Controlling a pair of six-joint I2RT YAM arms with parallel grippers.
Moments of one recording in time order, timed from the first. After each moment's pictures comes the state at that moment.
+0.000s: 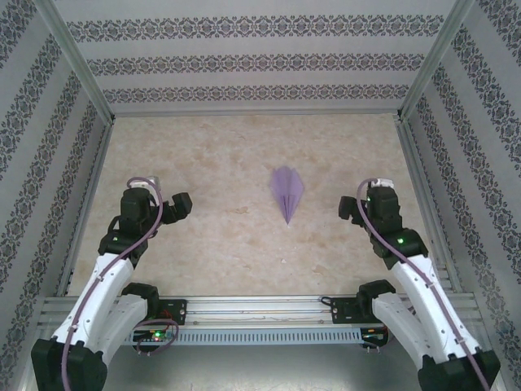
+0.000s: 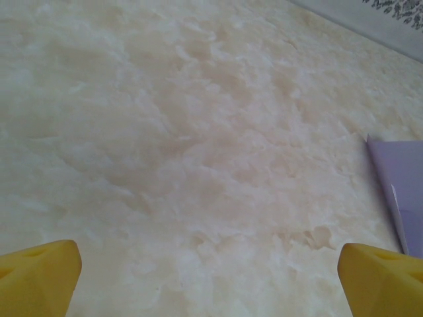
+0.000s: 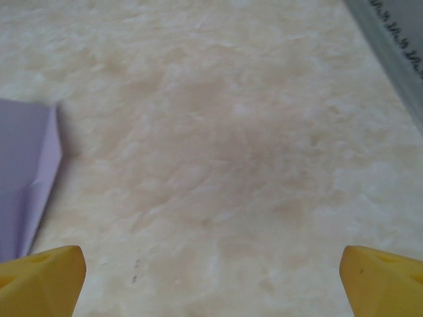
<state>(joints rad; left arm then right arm) -0.09 0.77 0.55 -0.38 0.08 -0.42 0.19 0.70 0.62 -0.63 0.24 0.30</state>
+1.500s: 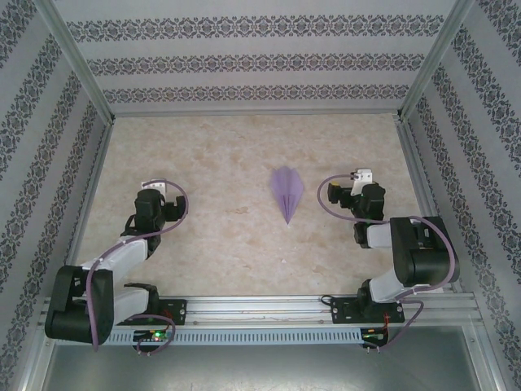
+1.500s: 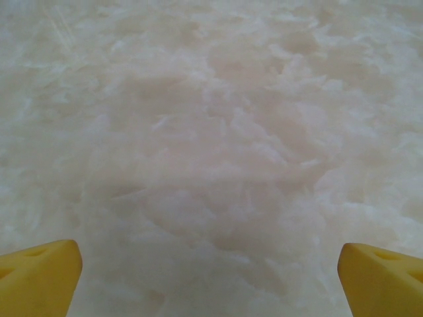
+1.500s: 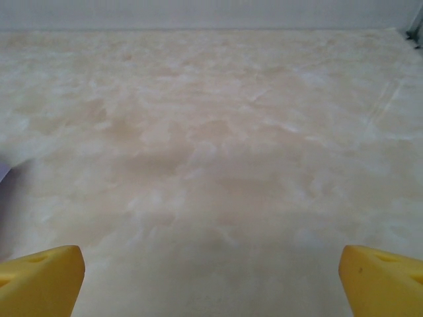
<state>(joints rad) -0.05 1.18 0.36 0.24 -0.13 -0.10 -0.02 1.53 0.34 0.82 -0.06 0.03</state>
